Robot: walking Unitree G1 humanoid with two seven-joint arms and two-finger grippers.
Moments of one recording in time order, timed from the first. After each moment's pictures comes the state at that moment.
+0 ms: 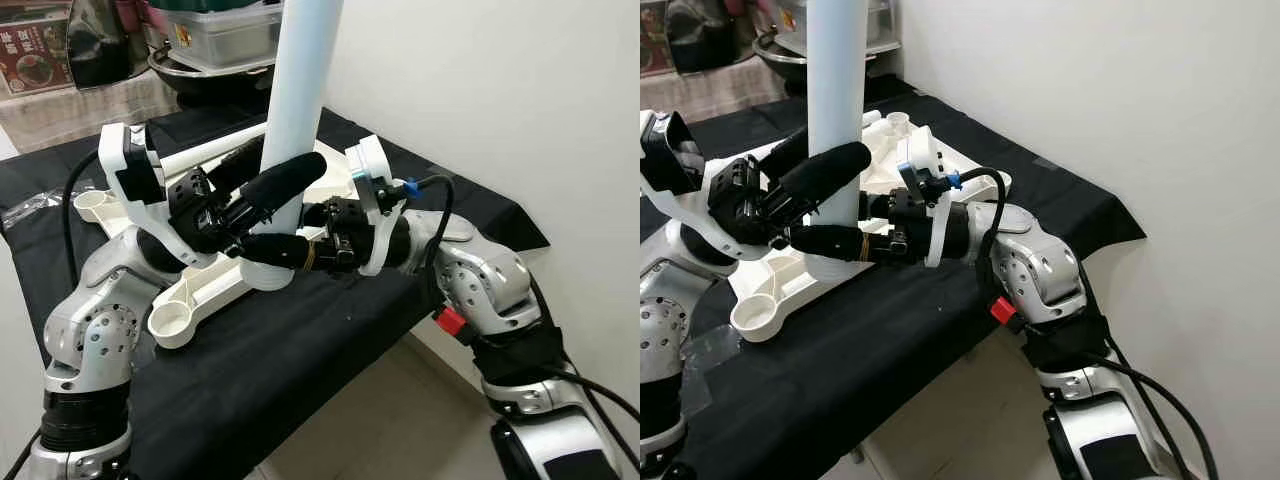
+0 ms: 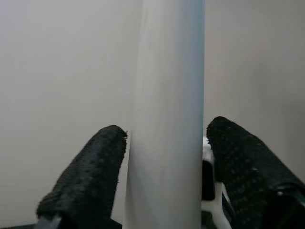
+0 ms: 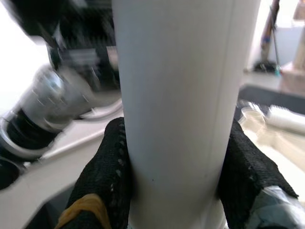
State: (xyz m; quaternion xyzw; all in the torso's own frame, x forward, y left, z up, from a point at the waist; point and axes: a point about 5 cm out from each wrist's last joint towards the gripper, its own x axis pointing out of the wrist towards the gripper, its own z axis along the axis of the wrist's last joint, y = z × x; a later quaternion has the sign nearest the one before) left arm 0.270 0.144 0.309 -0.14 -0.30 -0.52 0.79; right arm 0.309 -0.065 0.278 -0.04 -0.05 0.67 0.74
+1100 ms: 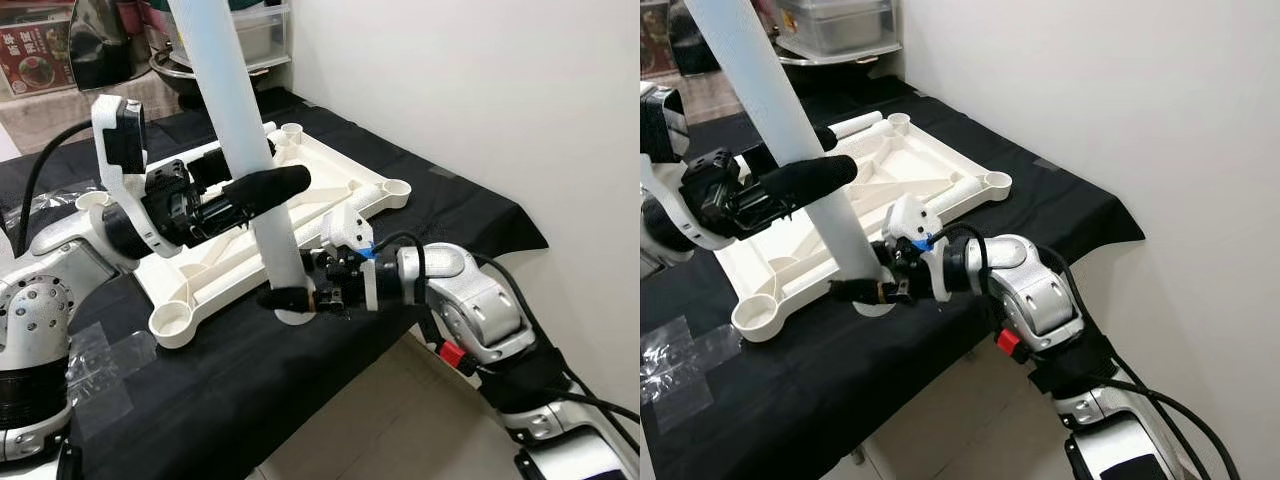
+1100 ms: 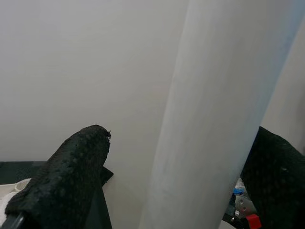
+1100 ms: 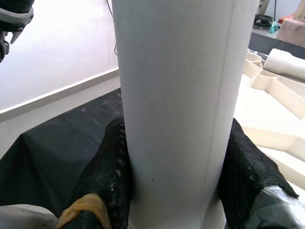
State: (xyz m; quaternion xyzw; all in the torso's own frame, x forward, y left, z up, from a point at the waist) left arm 0.270 0.164 0.326 -0.11 -0.17 -0.56 0.81; right arm 0.308 -0.067 0.237 -0.14 0.00 0.64 0.75
